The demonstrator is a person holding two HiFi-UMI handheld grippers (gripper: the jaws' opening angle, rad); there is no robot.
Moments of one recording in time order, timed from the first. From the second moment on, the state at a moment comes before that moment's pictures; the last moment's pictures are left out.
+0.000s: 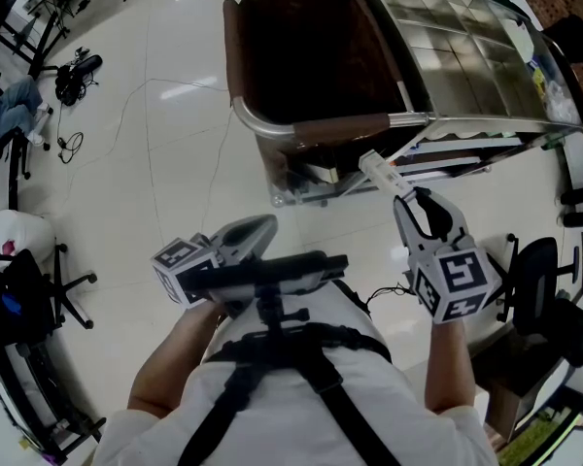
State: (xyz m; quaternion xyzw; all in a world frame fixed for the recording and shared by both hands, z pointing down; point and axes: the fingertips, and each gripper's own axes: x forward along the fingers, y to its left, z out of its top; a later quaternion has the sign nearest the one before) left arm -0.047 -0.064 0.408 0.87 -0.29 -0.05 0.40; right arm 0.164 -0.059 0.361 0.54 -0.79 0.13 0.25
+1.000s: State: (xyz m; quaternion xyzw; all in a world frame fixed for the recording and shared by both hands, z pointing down) left arm -0.045 -0.065 0.405 0.87 -0.30 -0.05 0.40; right arm 0.181 -0.048 0.357 0.55 -0.78 0.14 0.26
